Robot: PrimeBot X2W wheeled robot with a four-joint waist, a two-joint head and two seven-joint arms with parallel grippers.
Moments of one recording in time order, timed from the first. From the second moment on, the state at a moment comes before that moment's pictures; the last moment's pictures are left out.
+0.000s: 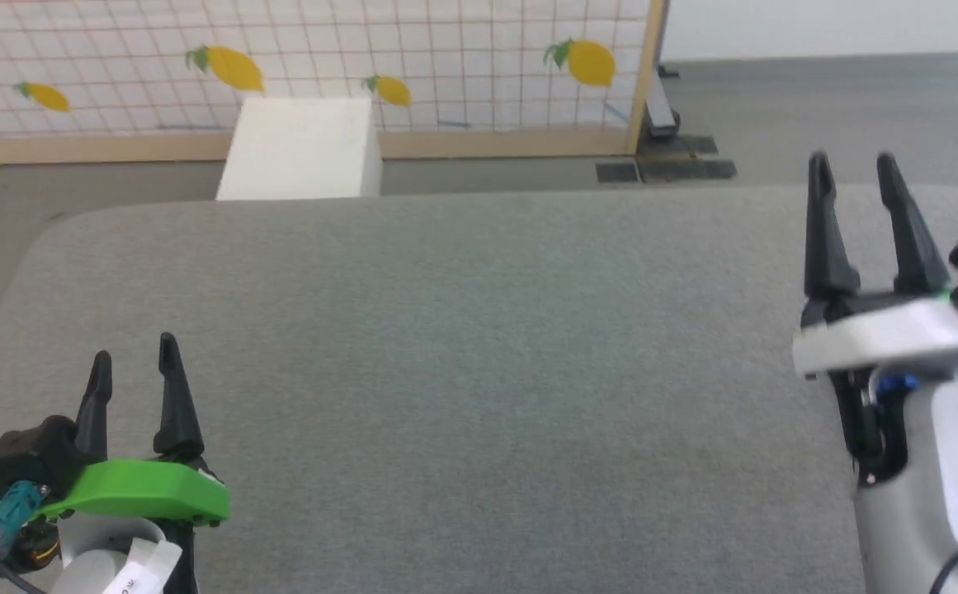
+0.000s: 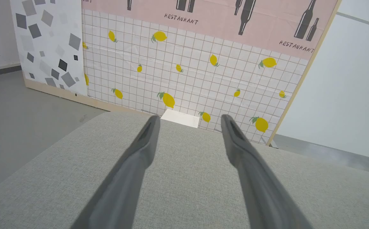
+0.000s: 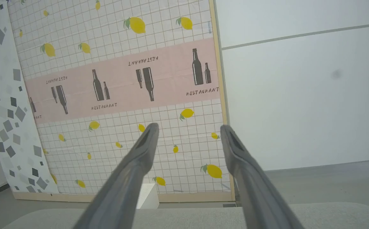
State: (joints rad) left arm -0.04 0.38 -0.17 -0.01 -0.63 0.24 -0.25; right arm -0.38 -0.06 -0.09 0.21 0.23 0.13 -0.21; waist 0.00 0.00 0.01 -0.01
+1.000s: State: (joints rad) left arm -0.05 0.35 -0.27 0.13 -0.58 0.16 -0.22; right arm -0.09 -0.05 -0.10 0.18 0.22 0.13 -0.16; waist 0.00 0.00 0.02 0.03
